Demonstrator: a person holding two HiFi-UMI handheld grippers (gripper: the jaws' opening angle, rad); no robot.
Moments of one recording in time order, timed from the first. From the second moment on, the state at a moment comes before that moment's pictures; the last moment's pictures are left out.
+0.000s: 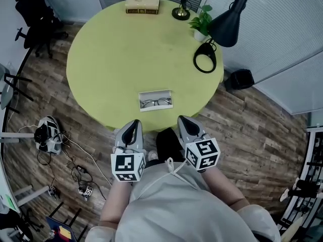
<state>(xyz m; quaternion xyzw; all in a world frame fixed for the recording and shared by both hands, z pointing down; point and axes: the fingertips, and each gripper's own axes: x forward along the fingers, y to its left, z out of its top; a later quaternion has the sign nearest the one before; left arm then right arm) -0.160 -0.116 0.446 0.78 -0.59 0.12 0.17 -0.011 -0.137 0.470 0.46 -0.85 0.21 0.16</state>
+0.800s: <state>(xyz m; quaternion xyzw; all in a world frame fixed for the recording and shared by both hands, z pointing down) -0.107 -0.229 0.578 0.82 -0.40 0.34 0.21 -0.013 -0.266 0.535 0.39 -0.86 0.25 0.23</state>
